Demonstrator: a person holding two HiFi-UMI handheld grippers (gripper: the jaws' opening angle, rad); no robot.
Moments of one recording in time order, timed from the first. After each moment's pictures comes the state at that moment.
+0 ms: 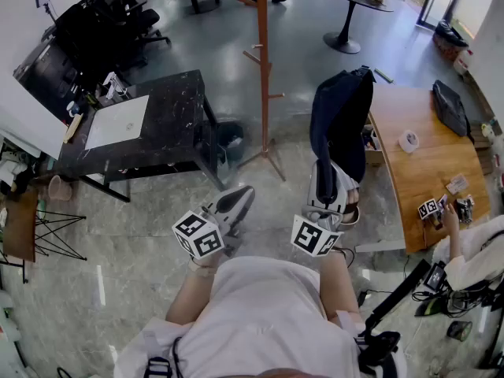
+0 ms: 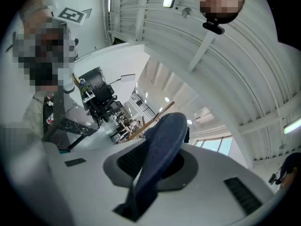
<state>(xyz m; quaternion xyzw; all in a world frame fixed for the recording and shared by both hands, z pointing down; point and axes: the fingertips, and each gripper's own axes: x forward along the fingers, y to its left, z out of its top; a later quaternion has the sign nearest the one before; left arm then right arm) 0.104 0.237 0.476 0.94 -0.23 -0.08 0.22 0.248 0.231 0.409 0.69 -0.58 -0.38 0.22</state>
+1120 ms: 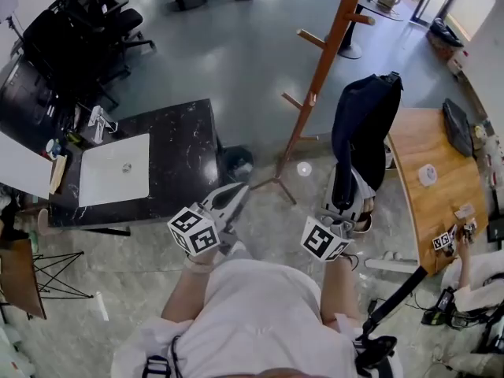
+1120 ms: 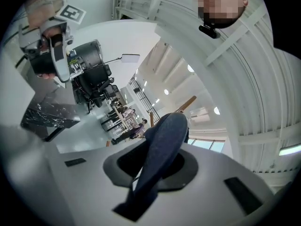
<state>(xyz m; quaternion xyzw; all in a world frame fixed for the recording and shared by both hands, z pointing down) -0.037 -0.113 0.481 0.94 -0.19 -0.06 0.26 0.142 -0.076 0.385 0.73 -0.50 -0.38 0.29</state>
